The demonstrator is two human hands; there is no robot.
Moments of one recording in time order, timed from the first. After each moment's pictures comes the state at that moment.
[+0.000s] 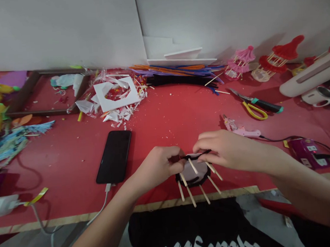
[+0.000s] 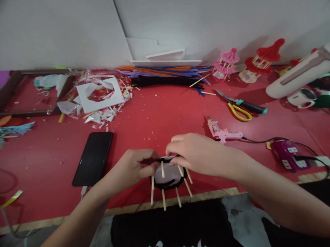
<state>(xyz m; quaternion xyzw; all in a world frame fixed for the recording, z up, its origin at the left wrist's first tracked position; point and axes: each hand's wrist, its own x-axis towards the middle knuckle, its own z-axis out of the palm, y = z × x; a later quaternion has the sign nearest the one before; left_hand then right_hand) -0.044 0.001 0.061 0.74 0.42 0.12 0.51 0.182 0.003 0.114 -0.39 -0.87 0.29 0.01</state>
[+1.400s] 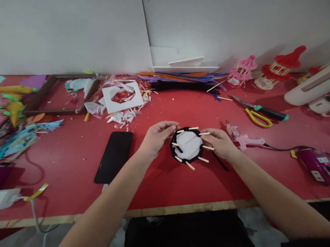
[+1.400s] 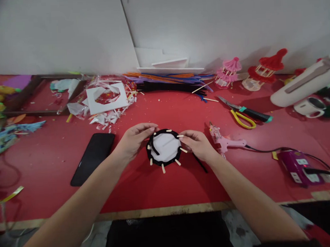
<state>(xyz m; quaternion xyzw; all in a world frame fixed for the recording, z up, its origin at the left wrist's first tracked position) -0.022 0.058 0.014 0.42 0.48 0.41 0.65 0.197 0.017 -0.011 -0.55 -0.46 0.58 0.39</state>
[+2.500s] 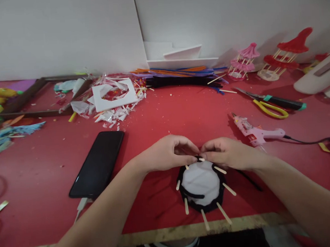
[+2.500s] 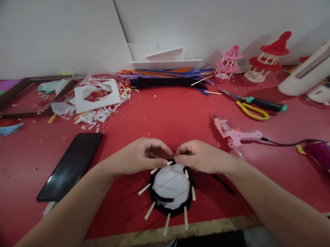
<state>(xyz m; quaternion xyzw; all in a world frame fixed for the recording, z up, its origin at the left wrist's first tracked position) -0.021 0.040 0.014 0.67 0.32 0.12 0.65 0.201 -0.004 0.002 -0.51 -0.58 0.62 0.12</state>
